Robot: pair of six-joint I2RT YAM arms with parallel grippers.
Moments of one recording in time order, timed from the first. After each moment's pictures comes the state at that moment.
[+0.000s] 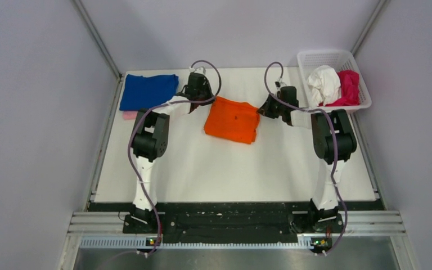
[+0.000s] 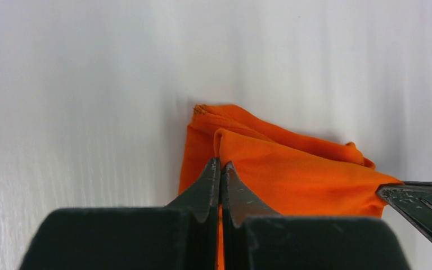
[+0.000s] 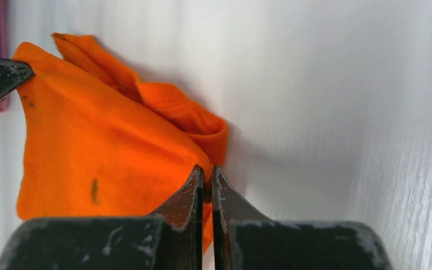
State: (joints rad) left arm -0.34 2.18 1.62 -0.03 0.10 -0.53; right arm 0.19 1.99 1.17 0.22 -0.35 0.48
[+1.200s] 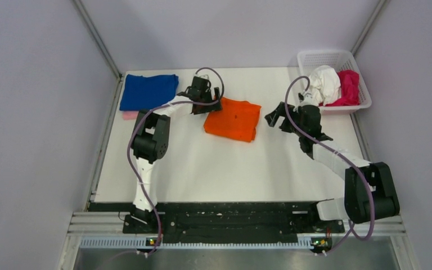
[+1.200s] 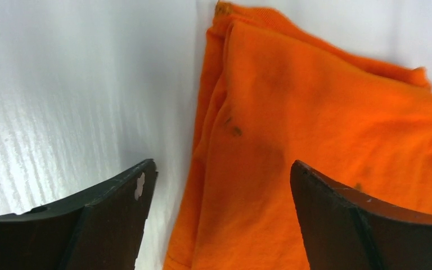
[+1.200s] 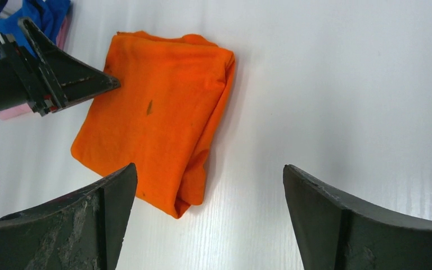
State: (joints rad) left arm -0.38 2.19 1.64 -0.26 0.05 -0.46; right arm 0.19 1.37 0.66 0.30 -0.17 0.50
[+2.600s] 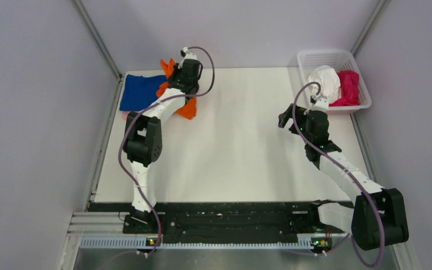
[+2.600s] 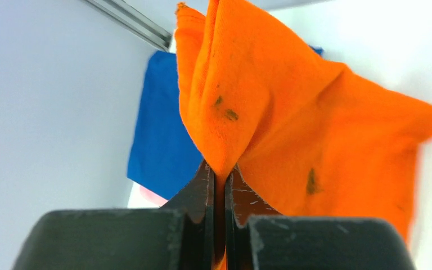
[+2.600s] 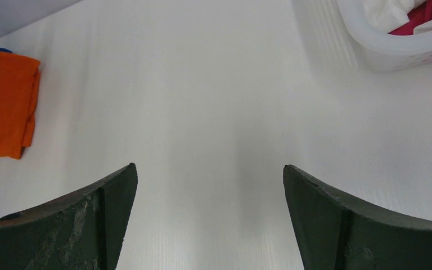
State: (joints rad) left arm -0.35 2.12 1.74 -0.14 -0.83 0.19; right arm 0.19 1.14 0.60 0.19 0.10 0.42
